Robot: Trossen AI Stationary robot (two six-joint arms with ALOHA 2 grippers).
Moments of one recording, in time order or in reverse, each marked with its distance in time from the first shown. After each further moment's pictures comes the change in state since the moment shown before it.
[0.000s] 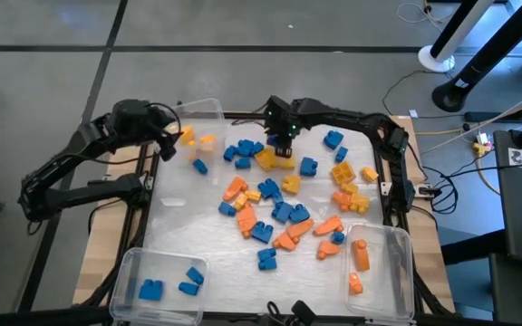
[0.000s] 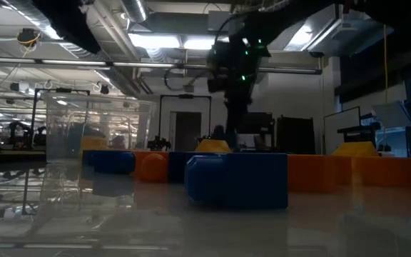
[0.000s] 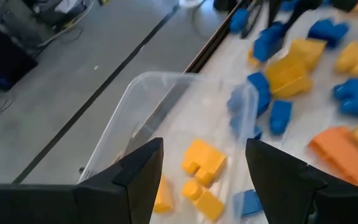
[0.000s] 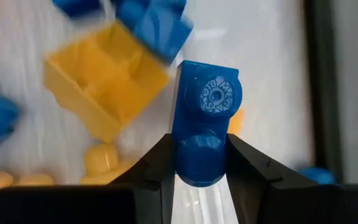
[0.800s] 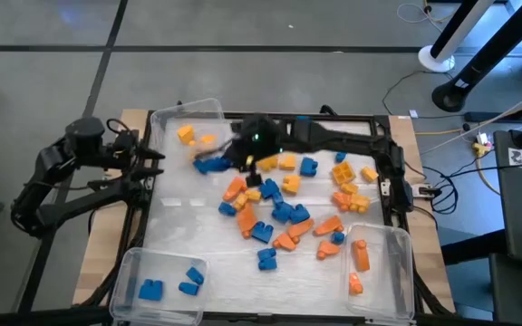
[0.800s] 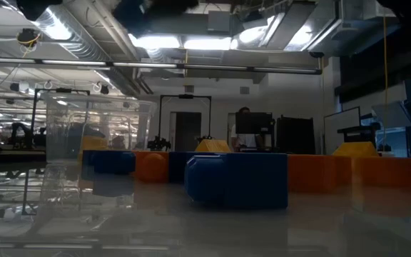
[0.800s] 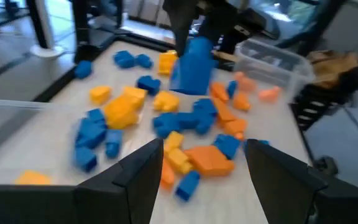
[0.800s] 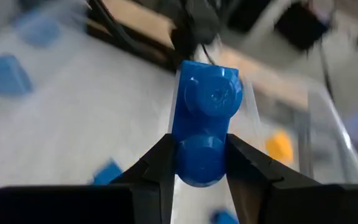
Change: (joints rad) left arm 0.000 -0.317 0.000 -0.149 0.636 -0.204; right arm 0.392 0.000 0.394 0.237 -0.176 -0.139
